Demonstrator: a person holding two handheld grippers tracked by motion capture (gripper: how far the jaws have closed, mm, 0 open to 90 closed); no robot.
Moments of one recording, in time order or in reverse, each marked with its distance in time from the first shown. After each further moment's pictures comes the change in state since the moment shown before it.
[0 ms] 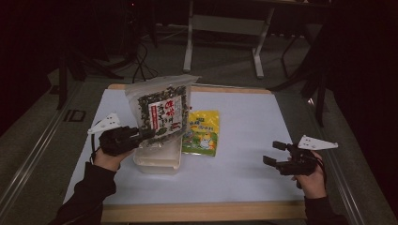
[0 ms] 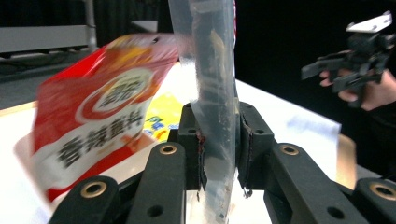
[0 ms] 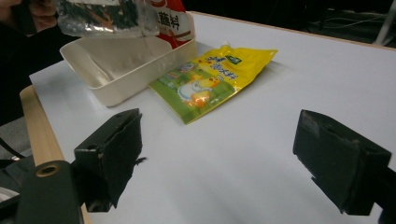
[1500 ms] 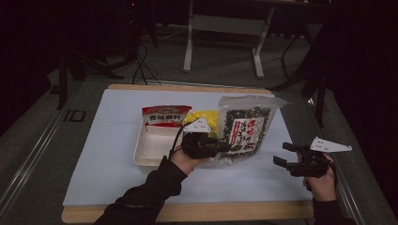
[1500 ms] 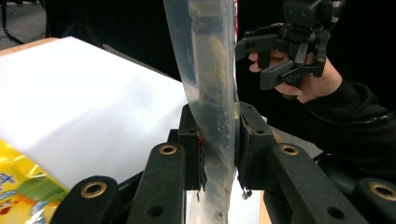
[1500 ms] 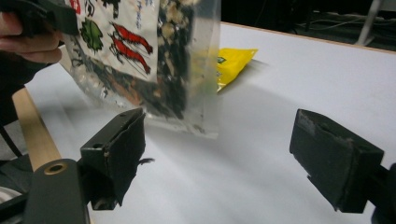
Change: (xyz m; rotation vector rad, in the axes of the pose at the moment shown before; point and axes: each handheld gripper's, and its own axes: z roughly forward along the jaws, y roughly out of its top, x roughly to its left) left arm -0.108 0.033 0.164 0.145 -0.310 0.006; right arm -0.009 -0.004 -0.026 -0.018 -0.035 0.011
